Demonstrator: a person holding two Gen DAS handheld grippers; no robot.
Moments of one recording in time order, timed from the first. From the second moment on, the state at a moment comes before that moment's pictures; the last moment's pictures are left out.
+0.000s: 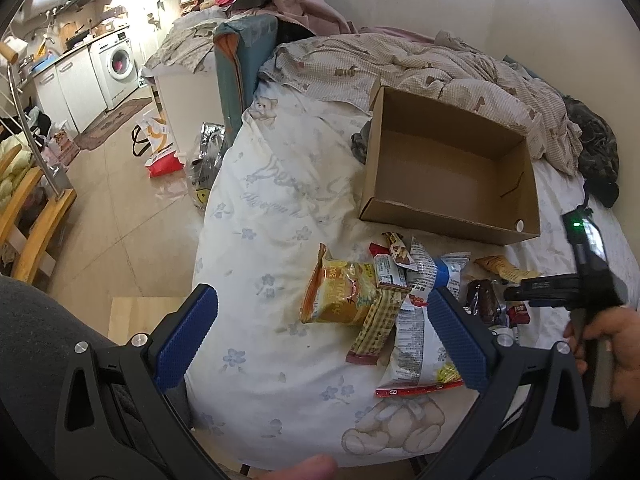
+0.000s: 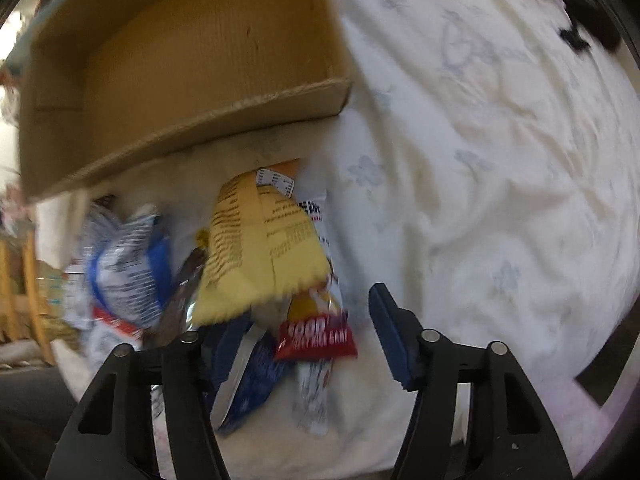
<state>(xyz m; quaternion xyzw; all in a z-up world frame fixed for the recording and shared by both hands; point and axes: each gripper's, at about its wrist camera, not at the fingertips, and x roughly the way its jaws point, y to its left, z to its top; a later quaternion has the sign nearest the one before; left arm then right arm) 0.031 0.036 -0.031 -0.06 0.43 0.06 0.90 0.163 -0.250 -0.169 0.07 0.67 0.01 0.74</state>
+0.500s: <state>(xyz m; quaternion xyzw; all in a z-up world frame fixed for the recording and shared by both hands) 0.100 0.059 -0.066 -0.07 0.56 0.04 0.82 0.116 -0.245 -0.137 0.09 0.66 0.04 0.75</state>
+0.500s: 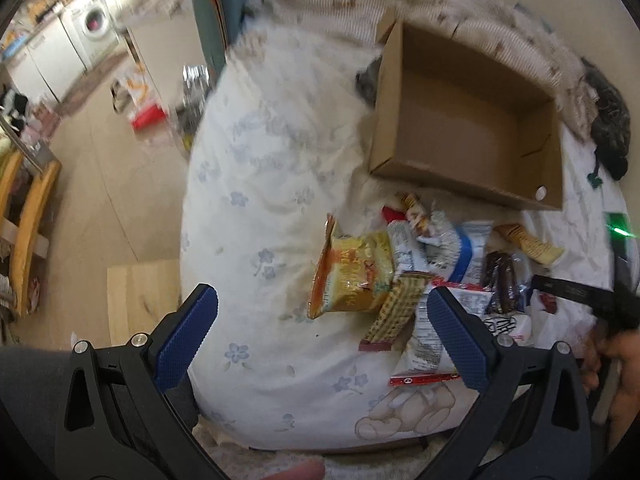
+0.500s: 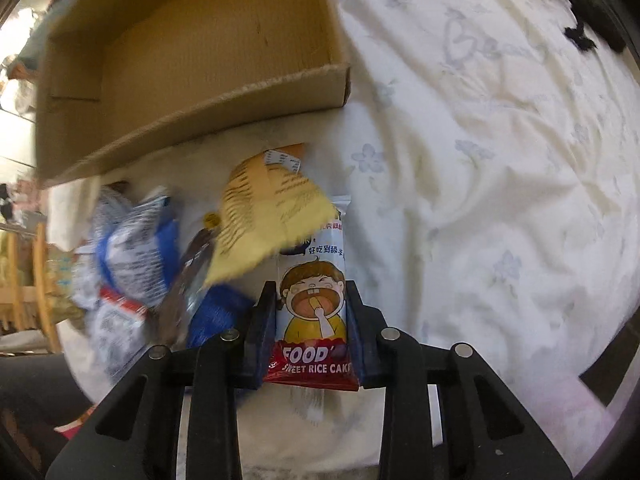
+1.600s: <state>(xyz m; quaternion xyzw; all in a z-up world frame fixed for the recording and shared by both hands) 0.131 0.069 -0.138 -0.18 0.63 0.03 0.76 0.061 -0.257 -0.059 0.22 0.54 0.15 0.80</state>
